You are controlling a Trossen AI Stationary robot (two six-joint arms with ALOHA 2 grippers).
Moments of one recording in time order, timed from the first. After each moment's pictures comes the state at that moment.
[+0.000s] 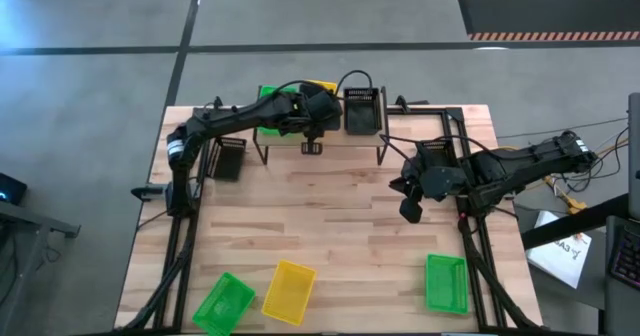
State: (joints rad) left arm 0.27 1.92 2.01 -1.09 -0.45 0.49; right arm 0.26 1.07 1.08 -0.83 0.37 0.50
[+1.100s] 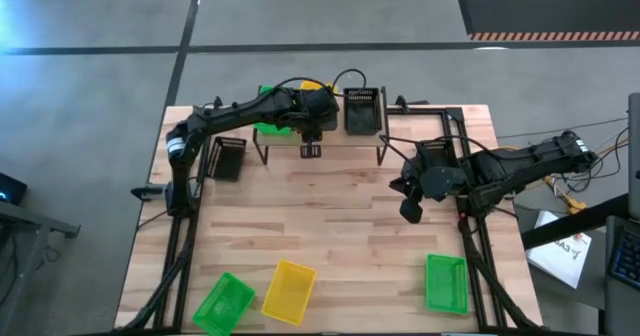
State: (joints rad) left arm 0.31 1.92 1.97 -1.13 -0.23 0.37; right arm 0.26 1.07 1.08 -0.83 0.37 0.48
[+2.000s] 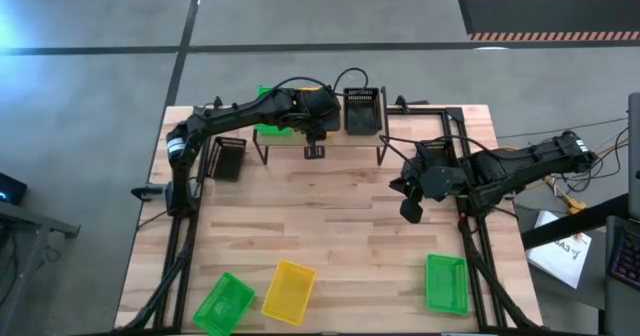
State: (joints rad) left arm 0.30 1.92 1.98 -1.07 -0.19 0.38; right arm 0.26 1.07 1.07 -0.83 0.37 0.47
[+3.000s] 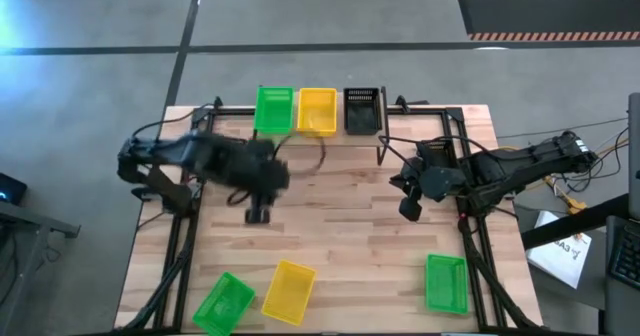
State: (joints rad) left arm -0.24 1.60 2.04 -1.53 -0.24 -0.16; right arm 0.26 1.07 1.06 -0.83 0.43 0.43
